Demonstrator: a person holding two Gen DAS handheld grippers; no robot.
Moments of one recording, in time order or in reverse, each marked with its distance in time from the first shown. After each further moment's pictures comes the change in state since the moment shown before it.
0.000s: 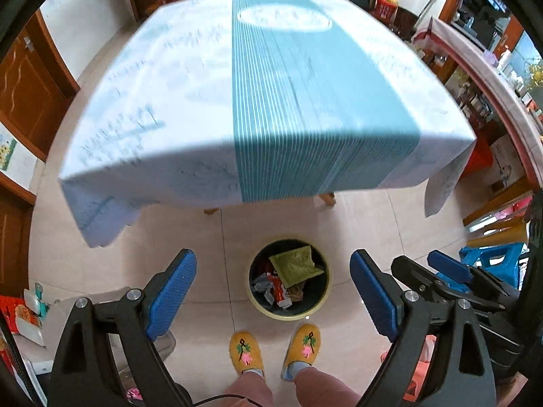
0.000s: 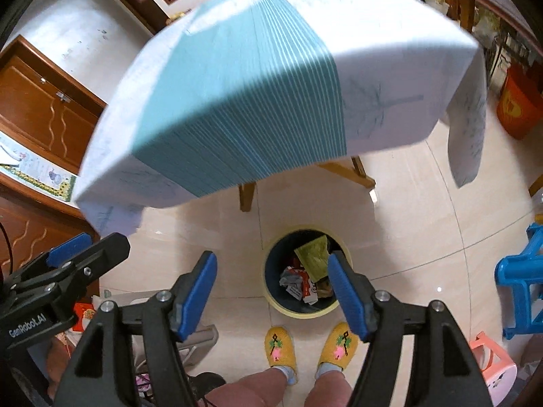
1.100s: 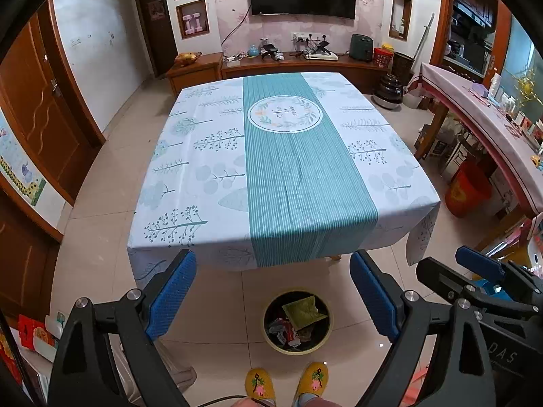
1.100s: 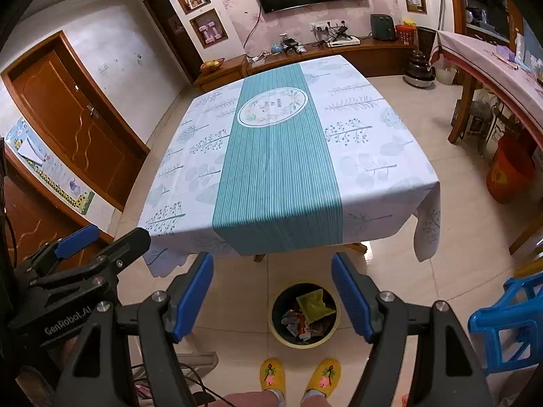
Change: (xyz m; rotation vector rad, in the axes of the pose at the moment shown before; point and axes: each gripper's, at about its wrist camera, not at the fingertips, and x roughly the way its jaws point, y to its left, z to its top) left arm -0.150 -0.028 0.031 0.037 -0.239 0.081; right arm -0.161 0.052 0.038 -0.127 -0.218 -0.003
